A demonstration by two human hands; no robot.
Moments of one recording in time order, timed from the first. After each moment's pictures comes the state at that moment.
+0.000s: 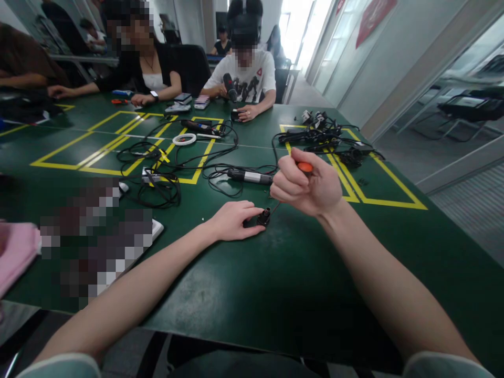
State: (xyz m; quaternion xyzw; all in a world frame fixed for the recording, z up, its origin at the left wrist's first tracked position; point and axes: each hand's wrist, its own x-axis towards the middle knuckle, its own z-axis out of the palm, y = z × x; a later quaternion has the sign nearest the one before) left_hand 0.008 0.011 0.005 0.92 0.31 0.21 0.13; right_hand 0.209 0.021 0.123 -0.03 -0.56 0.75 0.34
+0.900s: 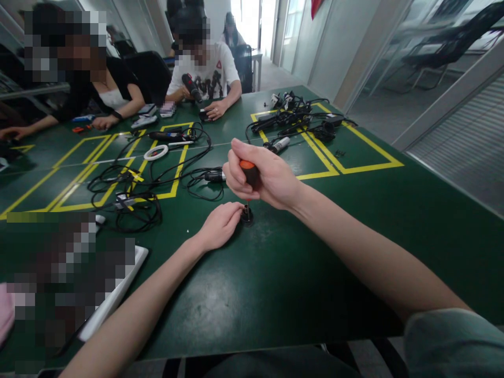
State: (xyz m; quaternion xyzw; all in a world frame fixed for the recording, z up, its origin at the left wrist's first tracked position) left_hand 0.010 0.012 0.006 0.87 0.38 0.21 0.24; right_hand 0.184 0.015 0.120 -0.05 -0.57 0.68 0.45
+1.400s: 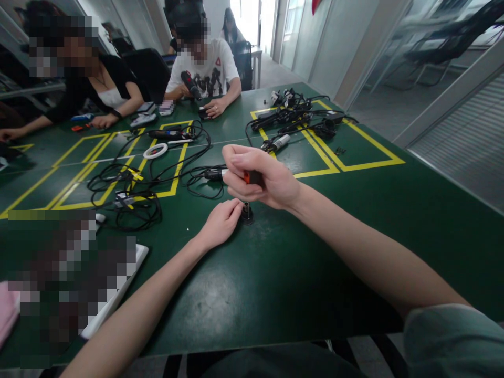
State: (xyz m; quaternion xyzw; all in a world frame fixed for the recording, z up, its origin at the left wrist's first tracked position) left_hand 0.020 0.012 0.005 0.82 0.42 0.25 0.29; right_hand 0.186 0.010 0.119 -0.02 -0.58 0.70 0.41
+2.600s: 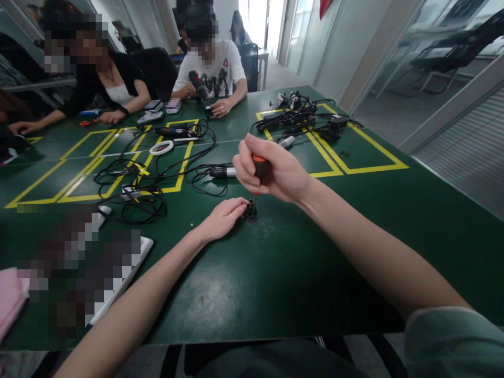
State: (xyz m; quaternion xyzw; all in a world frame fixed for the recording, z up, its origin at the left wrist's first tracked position) left_hand 0.014 0.015 0.014 0.82 0.39 0.21 0.37; right_hand 0.192 0.015 0.119 -0.05 -0.60 0.67 0.43
